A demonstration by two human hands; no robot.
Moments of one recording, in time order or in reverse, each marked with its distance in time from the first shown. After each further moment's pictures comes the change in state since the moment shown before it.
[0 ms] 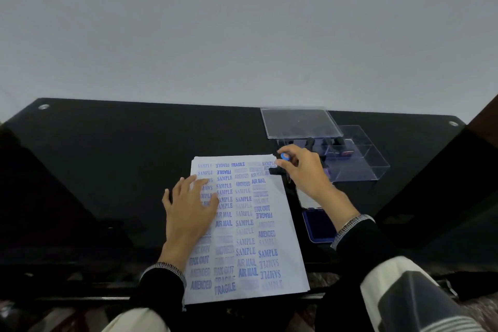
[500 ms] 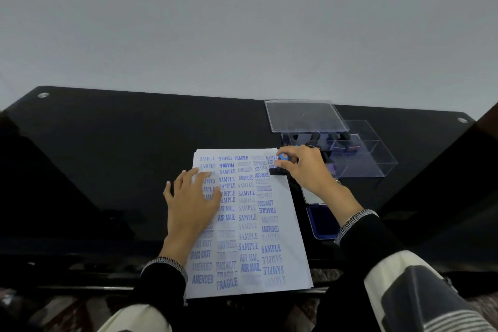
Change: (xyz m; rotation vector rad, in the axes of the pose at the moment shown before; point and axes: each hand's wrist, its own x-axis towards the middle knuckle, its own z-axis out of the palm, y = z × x) left_hand 0.000 -0.001 0.001 0.004 0.025 0.011; right_hand 0.001 -0.002 0.004 -0.112 -0.070 -0.060
